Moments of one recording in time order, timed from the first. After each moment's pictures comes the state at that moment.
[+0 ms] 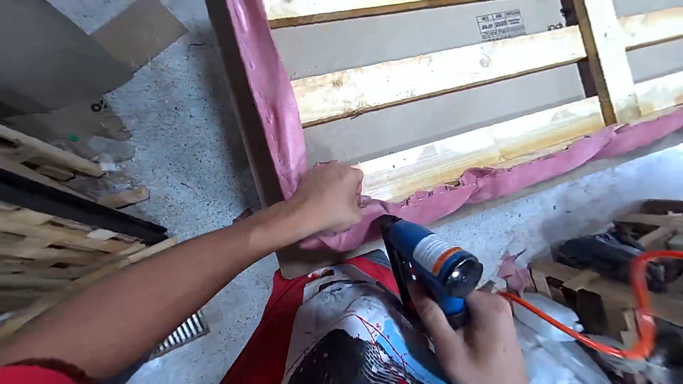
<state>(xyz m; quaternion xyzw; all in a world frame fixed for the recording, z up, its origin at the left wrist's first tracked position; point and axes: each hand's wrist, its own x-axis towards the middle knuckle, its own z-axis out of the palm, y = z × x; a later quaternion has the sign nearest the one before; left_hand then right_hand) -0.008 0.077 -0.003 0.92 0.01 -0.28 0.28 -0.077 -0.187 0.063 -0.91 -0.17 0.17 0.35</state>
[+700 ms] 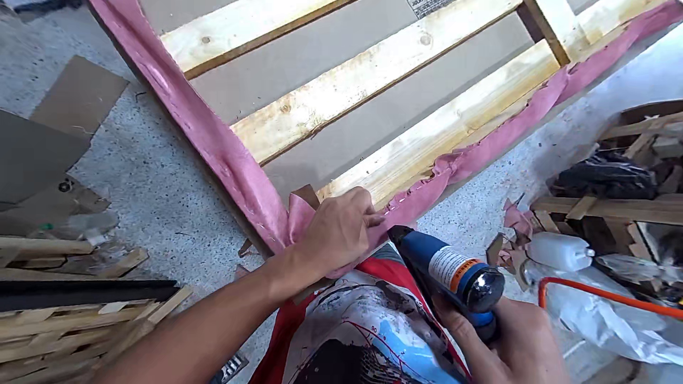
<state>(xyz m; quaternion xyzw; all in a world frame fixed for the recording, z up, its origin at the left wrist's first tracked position) -0.014 0.045 -0.033 0.89 -0.14 -0.04 0.43 -0.088 -0.197 0.088 -0.94 -0.09 0.15 0.30</state>
